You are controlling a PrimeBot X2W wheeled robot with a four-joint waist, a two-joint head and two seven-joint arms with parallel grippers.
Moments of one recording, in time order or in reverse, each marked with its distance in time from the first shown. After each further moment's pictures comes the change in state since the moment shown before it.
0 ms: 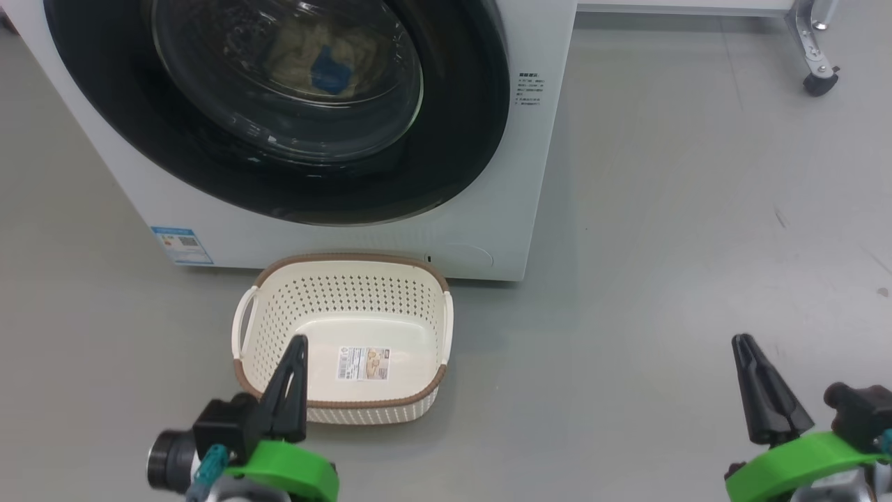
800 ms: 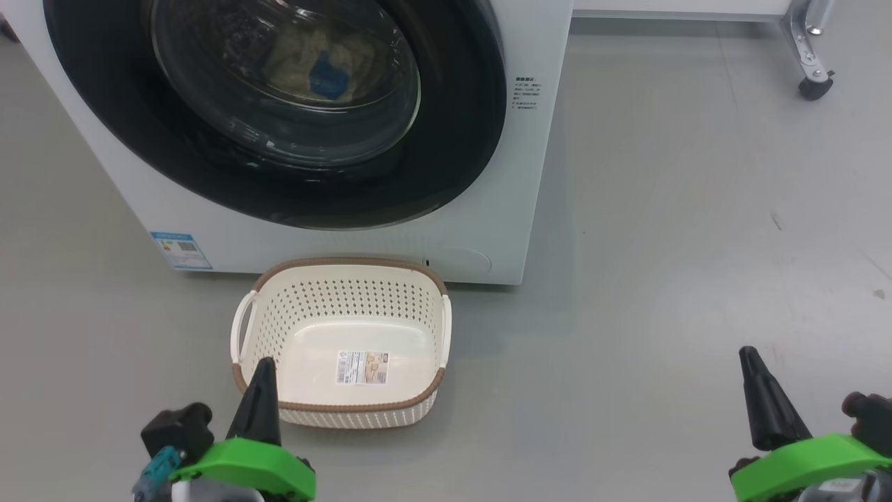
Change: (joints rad) left arm 0.042 -0.005 0.049 0.022 -0.245 -0.006 0.064; right arm 0.005 0.002 0.014 0.062 0.255 0.000 0.023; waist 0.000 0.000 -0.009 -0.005
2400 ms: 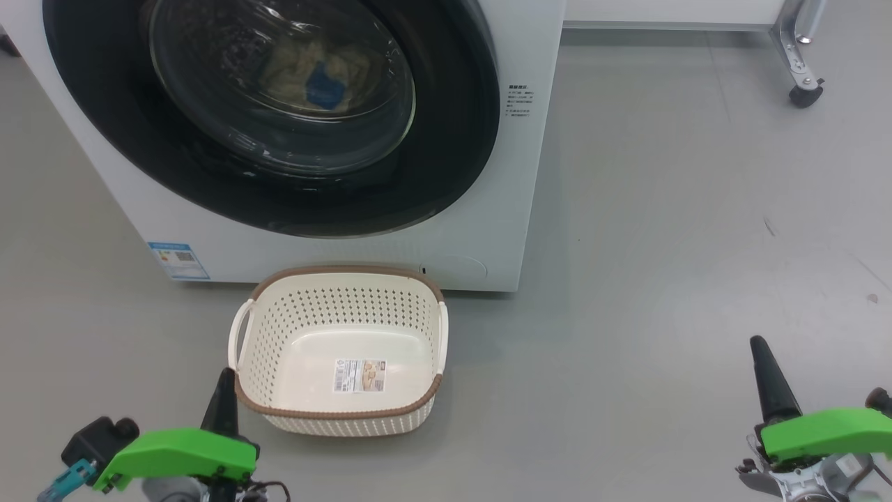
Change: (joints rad) left arm 0.003 -0.007 0.137 -0.016 -0.540 -0.017 0.138; right arm -0.086 -0.012 0.005 0.090 0.548 0.000 0.085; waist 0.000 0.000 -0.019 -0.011
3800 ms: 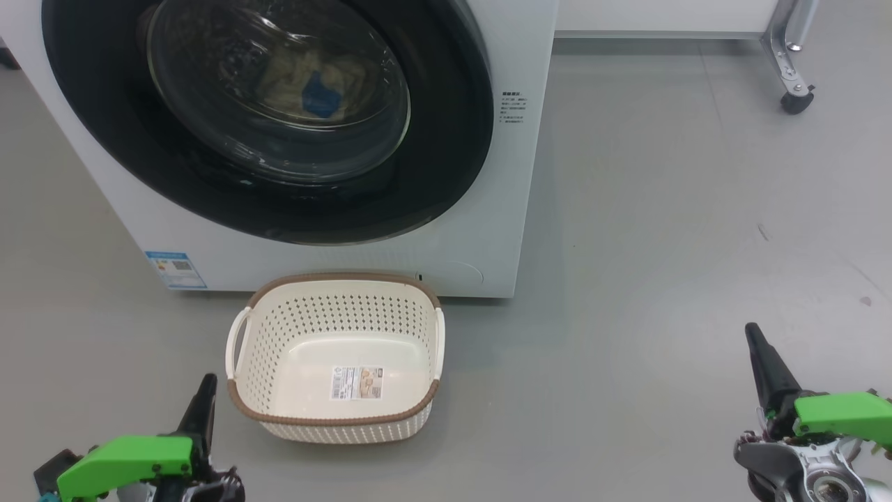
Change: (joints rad) left arm 0.008 -0.006 0.115 -0.010 -0.472 -0.011 0.123; right arm -0.070 -0.009 -0.005 0.082 0.467 0.000 0.077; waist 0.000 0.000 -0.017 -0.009
